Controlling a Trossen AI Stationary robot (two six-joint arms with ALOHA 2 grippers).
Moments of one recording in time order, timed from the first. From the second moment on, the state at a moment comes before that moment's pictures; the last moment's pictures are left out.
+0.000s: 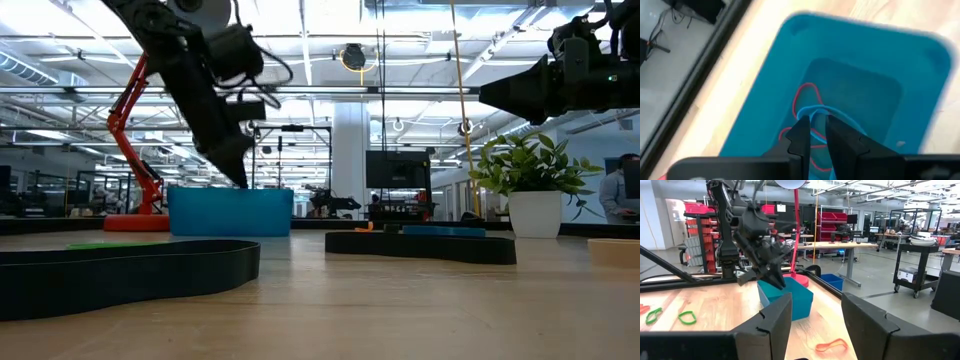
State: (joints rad) left arm 0.24 1.52 0.85 -0.29 -0.39 -0.06; right arm -0.16 0.05 0.02 0.13 0.21 -0.03
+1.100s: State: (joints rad) left arm -0.45 1.36 0.85 -0.48 -0.20 -0.37; right arm -0.16 0.05 0.02 0.13 0.21 -0.02
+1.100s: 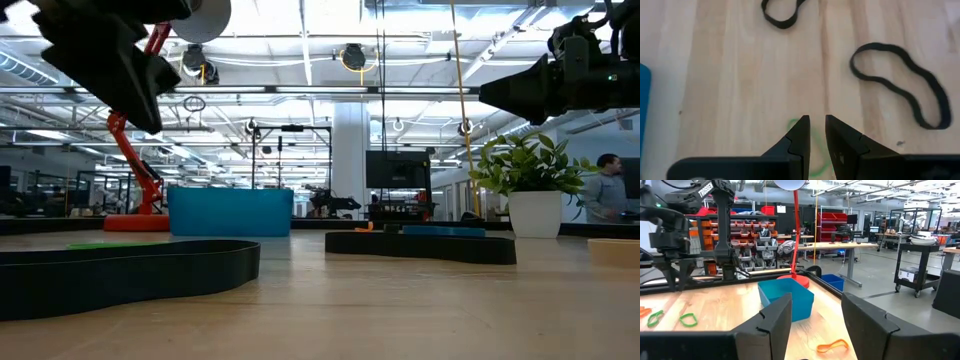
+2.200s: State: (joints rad) left arm -0.44 1.52 0.85 -0.54 -0.20 -0.57; right arm -0.16 0.05 0.02 0.13 0.21 -0.02
